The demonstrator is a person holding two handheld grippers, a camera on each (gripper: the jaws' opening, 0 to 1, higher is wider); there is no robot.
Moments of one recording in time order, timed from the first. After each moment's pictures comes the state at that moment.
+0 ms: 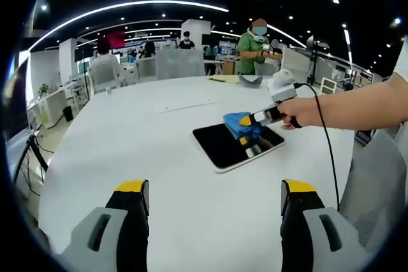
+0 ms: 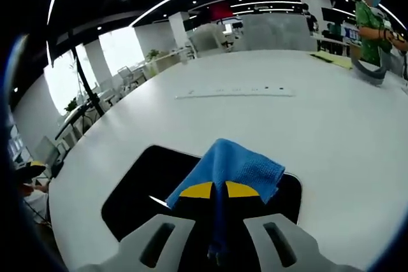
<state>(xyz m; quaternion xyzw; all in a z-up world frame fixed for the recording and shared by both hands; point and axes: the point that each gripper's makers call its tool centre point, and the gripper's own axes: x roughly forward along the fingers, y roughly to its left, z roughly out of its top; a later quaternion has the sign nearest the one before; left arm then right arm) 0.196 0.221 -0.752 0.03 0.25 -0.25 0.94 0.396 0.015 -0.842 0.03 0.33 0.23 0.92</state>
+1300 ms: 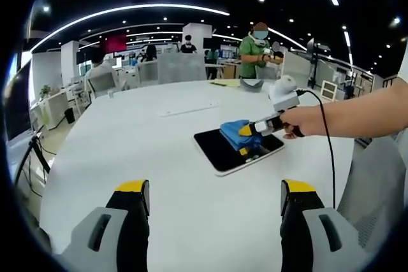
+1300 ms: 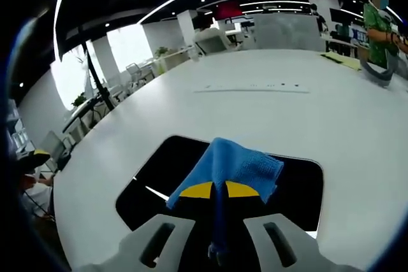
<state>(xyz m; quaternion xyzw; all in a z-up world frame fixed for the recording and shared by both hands) 0.192 0.222 -0.742 0.03 0.24 -0.25 0.94 0.371 0.035 -0.842 0.03 0.33 0.25 0.91</state>
